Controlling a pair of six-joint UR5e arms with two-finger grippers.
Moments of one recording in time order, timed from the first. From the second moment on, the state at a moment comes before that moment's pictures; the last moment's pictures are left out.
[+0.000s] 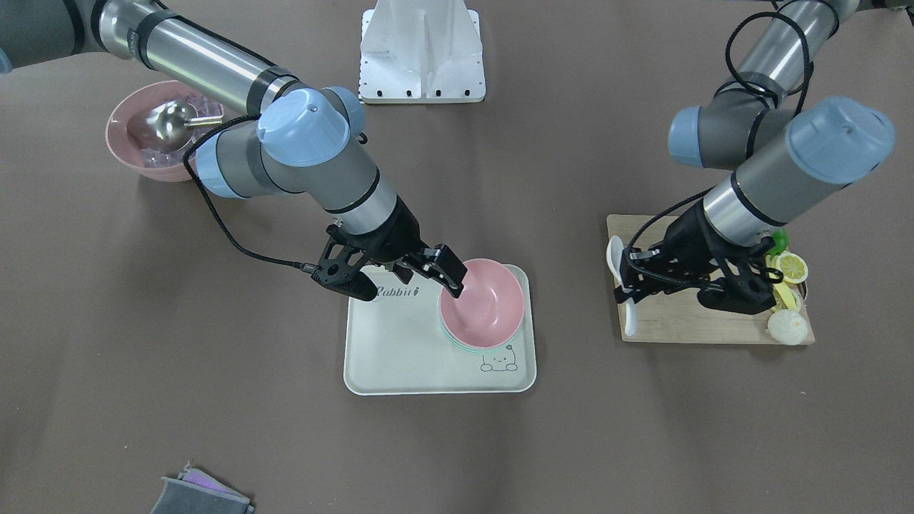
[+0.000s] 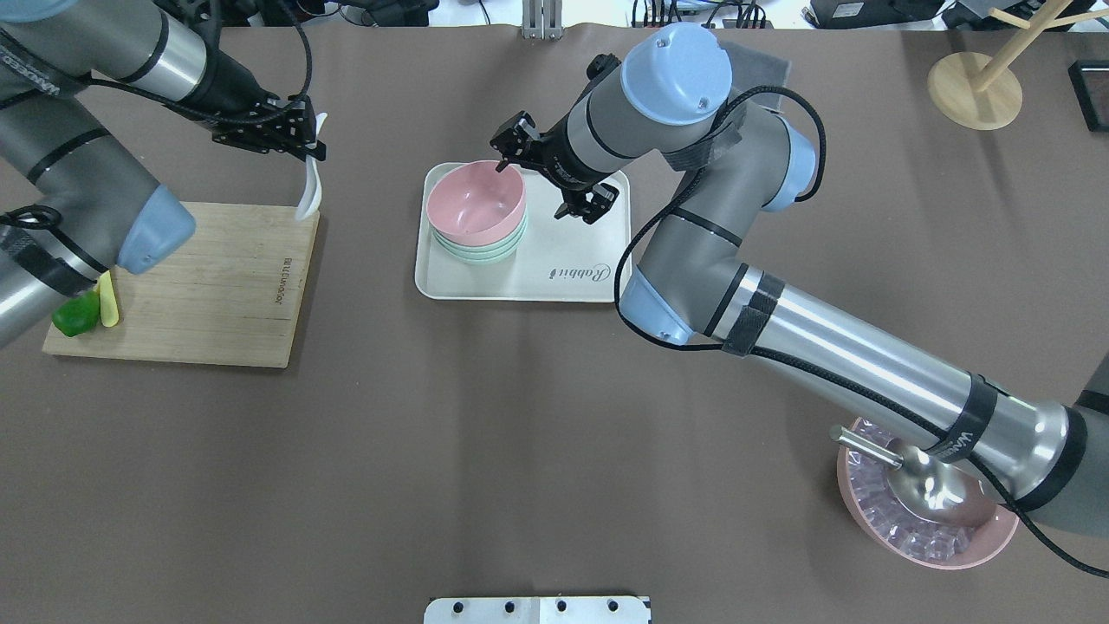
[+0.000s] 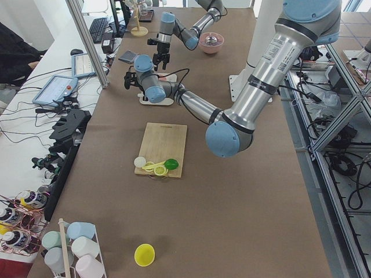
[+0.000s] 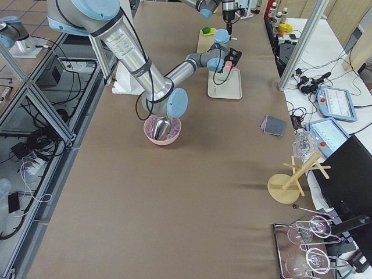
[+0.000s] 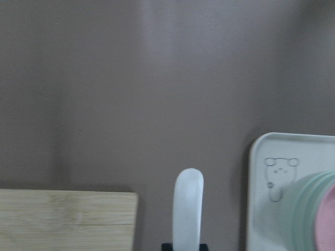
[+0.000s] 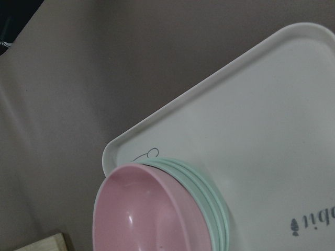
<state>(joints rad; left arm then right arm) -0.97 -2.12 -1.49 -2.17 -2.28 -1.08 0.72 -0.73 1.32 -0.97 2.04 1.77</state>
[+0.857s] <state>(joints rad) -0.81 -2.33 -1.38 -2.24 -1.99 -1.12 0.84 -0.92 1.46 -0.98 2.21 1.55</state>
